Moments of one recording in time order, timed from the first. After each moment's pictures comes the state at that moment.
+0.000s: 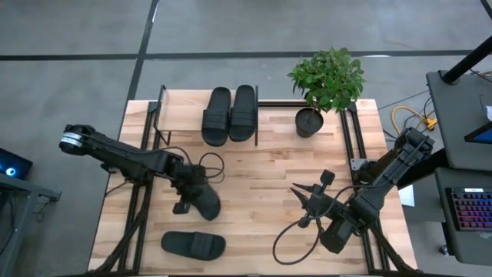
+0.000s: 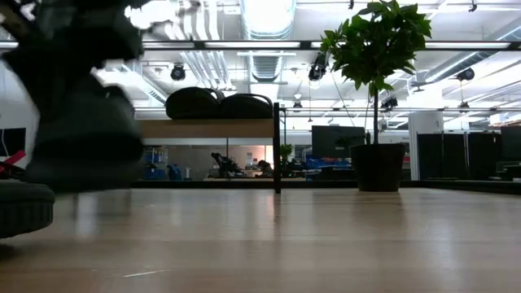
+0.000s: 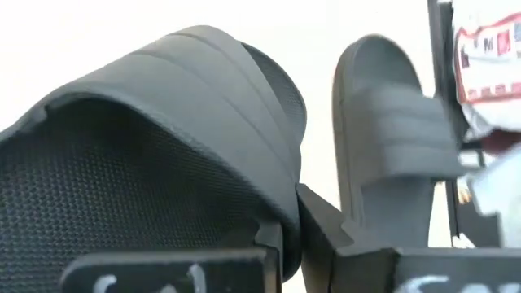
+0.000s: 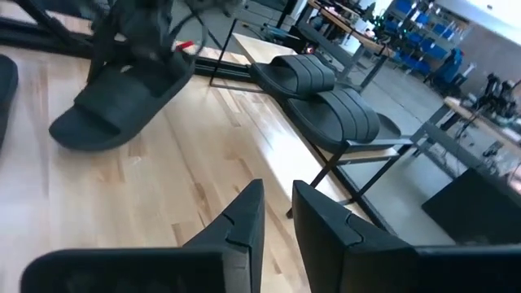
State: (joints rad) left arm -0.20 1.18 0.73 -0.60 0.35 -0.23; right arm 0.79 1.49 1.22 -0.85 1.23 0.66
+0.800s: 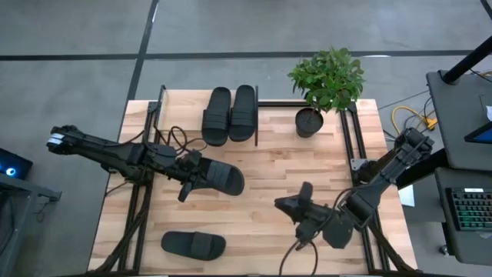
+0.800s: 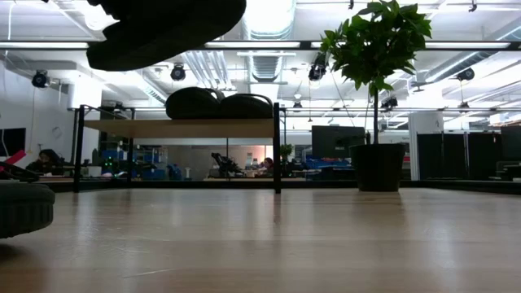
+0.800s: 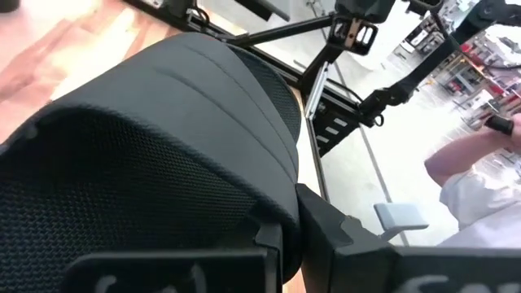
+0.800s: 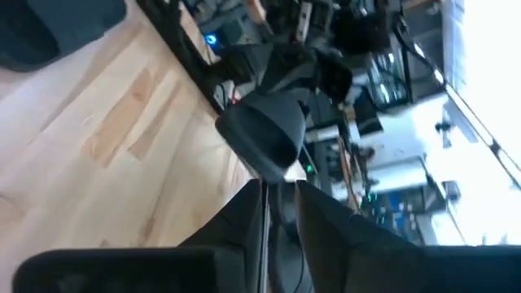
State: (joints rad) left arm -0.20 0.89 0.71 -0.14 0.08 -0.57; right arm 0.74 1.49 1.22 -0.22 1.00 -0.72
